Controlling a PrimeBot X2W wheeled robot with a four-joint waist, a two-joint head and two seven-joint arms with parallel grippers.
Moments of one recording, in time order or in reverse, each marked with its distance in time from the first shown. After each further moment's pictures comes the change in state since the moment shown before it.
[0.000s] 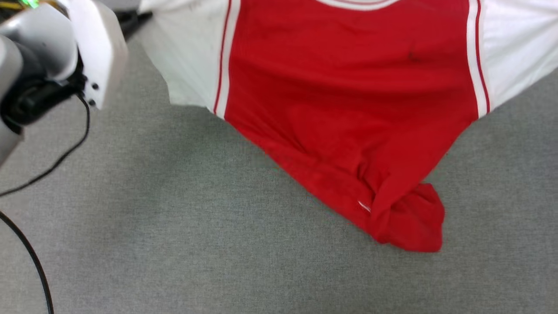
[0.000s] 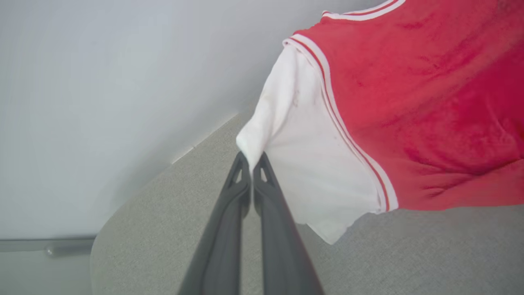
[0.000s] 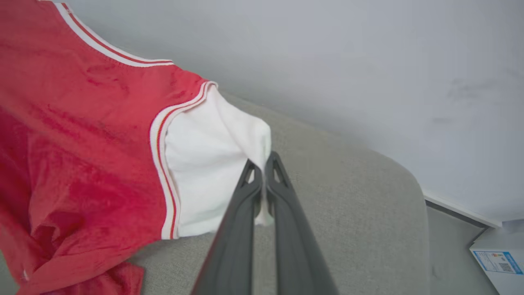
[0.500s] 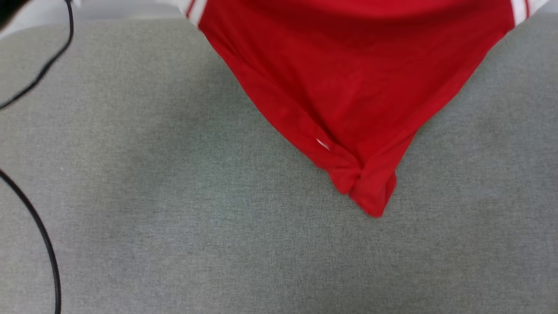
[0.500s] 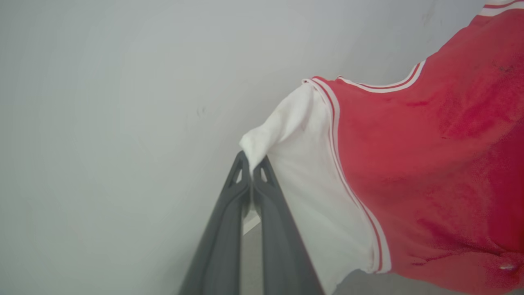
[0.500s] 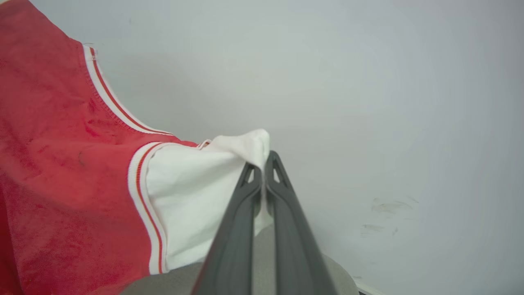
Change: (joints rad) left arm -0.213 -0.079 0.080 0.075 0.075 0.012 -0.096; right arm -0.274 0.008 0.072 0.009 -0.112 0.000 -0.164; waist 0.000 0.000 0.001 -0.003
